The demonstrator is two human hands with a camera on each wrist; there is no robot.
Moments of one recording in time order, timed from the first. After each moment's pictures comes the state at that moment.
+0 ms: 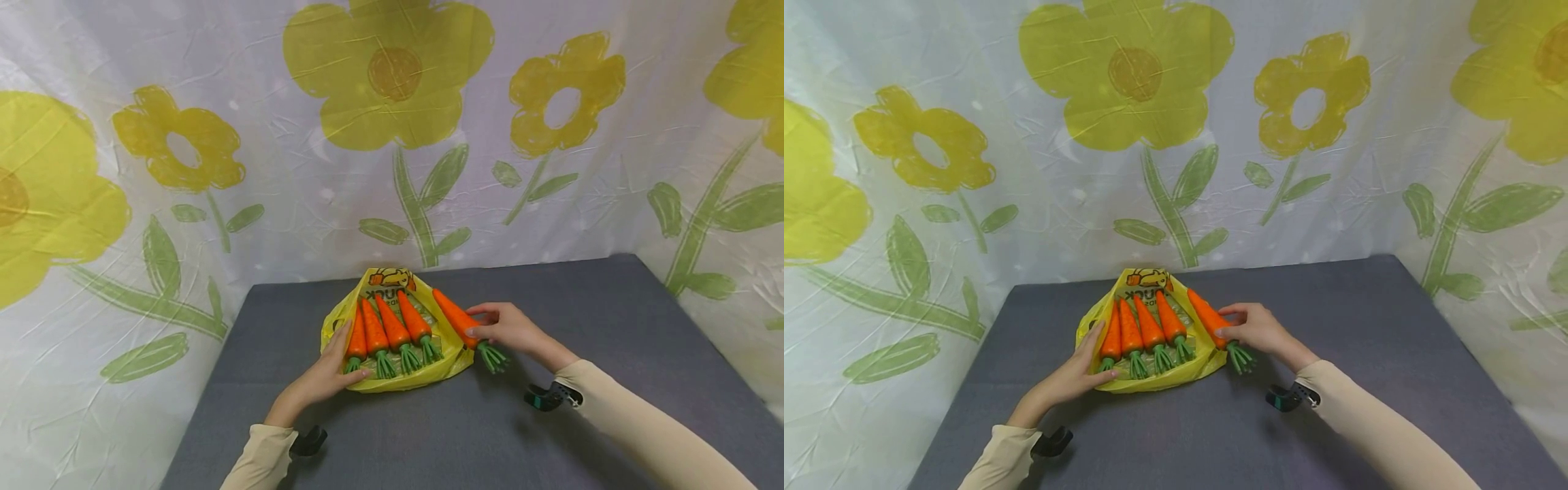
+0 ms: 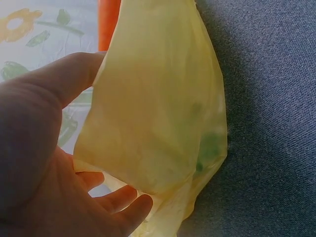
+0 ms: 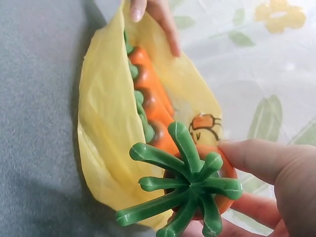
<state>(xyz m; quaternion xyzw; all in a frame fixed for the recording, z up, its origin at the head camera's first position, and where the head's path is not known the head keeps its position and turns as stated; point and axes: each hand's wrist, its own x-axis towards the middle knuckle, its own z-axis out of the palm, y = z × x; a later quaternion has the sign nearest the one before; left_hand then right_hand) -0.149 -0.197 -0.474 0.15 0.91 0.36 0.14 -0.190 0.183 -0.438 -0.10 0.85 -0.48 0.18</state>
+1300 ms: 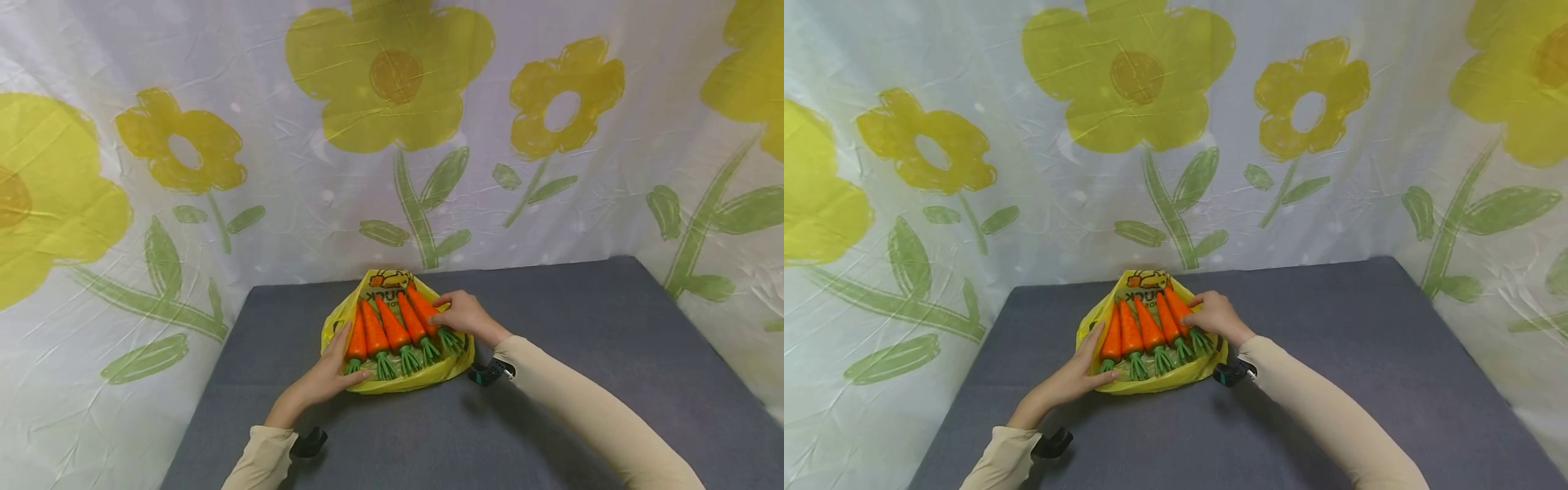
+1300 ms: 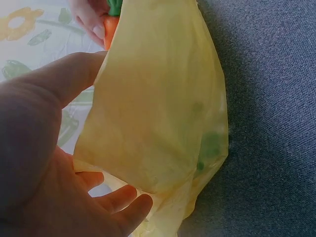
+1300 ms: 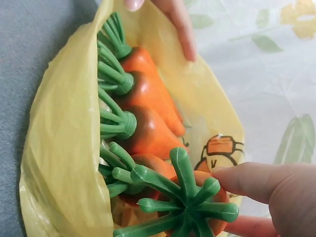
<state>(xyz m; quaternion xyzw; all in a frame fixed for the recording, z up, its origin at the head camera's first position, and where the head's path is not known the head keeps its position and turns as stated) -0.149 -0.198 -0.475 0.15 0.91 0.36 0.14 -0.225 0.107 -0.436 -0.06 0.90 -0.41 0.16</state>
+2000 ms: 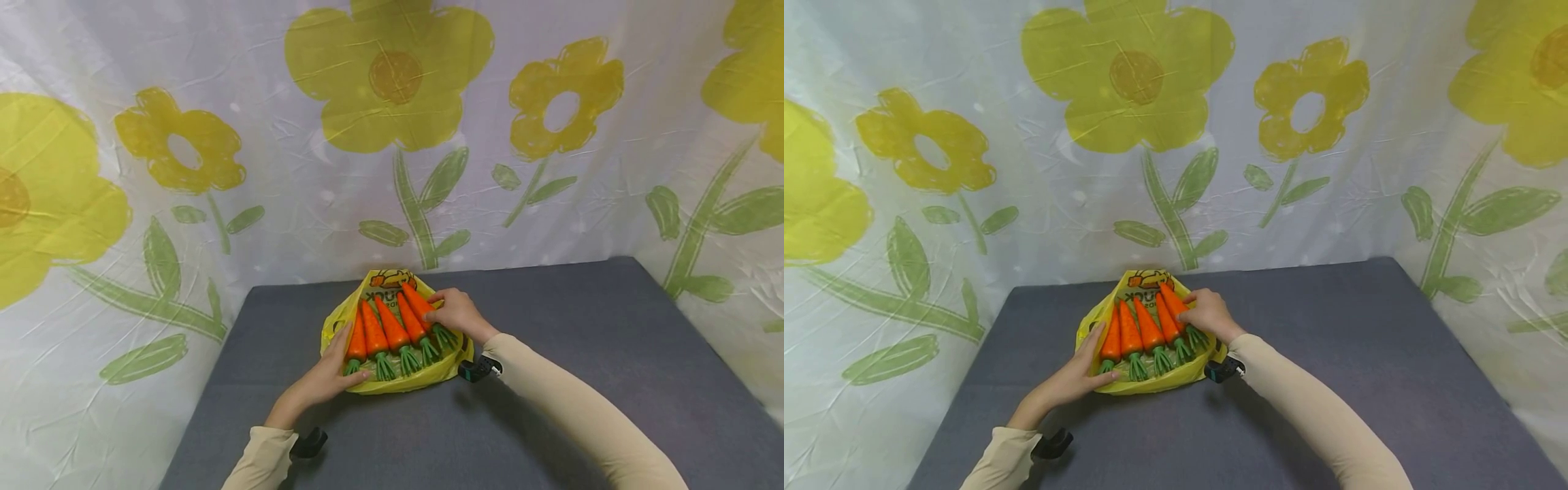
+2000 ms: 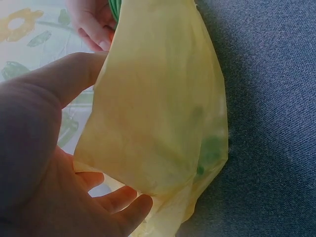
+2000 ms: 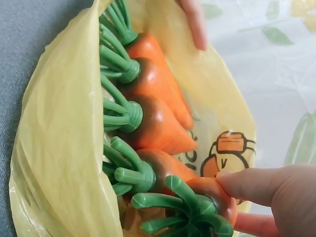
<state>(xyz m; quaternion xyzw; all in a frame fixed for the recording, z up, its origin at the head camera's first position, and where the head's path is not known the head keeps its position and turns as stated) -0.150 -0.197 -0.477 0.14 0.91 0.36 0.14 -0.236 0.095 -0.447 -0.06 0.91 -0.39 0.12</state>
